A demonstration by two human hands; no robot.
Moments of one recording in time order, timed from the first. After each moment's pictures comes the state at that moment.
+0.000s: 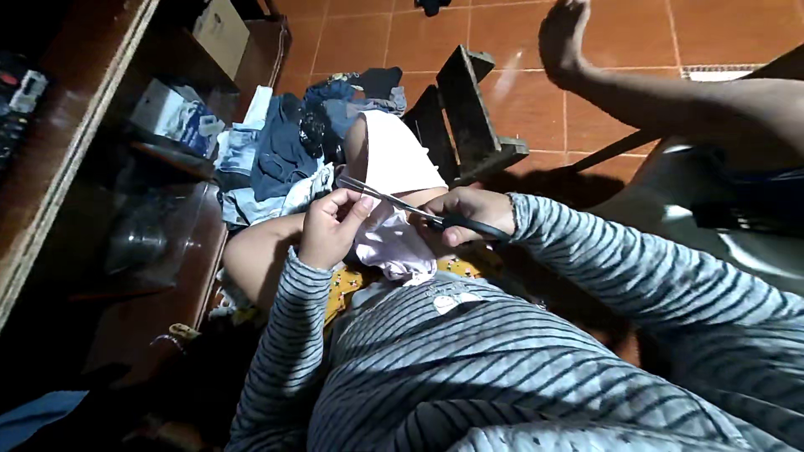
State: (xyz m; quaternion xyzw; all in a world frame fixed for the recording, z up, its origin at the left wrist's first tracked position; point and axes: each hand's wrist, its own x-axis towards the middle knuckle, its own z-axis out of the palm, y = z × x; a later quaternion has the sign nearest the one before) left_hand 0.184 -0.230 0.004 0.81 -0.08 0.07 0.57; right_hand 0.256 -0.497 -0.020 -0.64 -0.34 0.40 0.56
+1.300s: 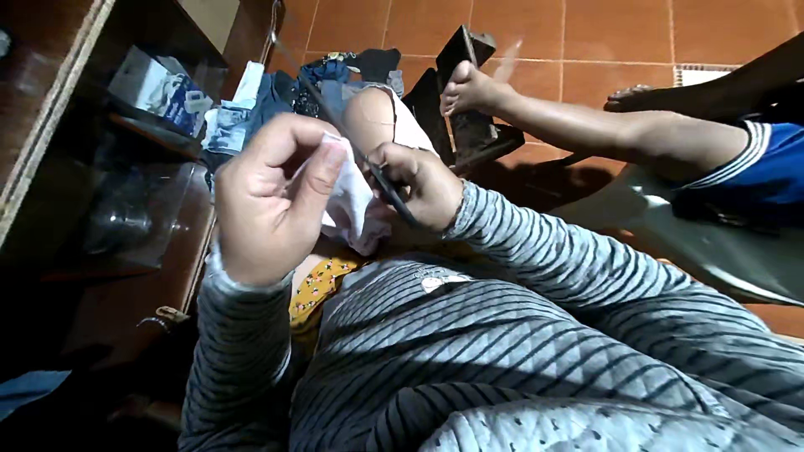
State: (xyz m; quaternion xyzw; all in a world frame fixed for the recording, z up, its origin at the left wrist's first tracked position) left_hand 0.170 -0.231 0.105 0.81 -0.25 0.23 0.48; right_hand 0.237 -0.424 0.013 -0.70 -0.38 0.09 0.60
